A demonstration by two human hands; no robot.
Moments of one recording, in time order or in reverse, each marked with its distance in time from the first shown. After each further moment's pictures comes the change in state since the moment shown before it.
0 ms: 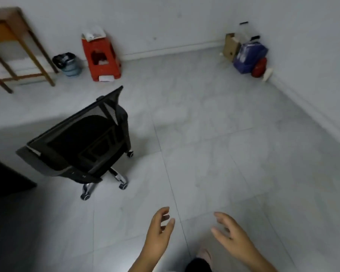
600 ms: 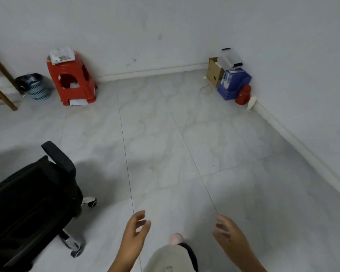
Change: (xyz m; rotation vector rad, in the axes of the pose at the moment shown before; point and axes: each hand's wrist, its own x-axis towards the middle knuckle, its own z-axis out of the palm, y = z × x) left_hand 0.305 0.176 0.110 -0.028 0.119 0.021; right_hand 0.295 -0.054 -0.227 0.081 0.135 0.069
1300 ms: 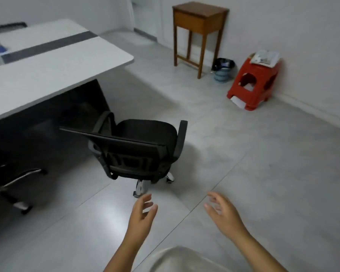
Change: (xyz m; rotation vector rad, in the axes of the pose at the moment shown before) left_hand 0.087 0.065 -0.062 -0.315 1.022 -0.214; right_hand 0.256 -0.237 0.174 -0.467 -0.952 -0.695
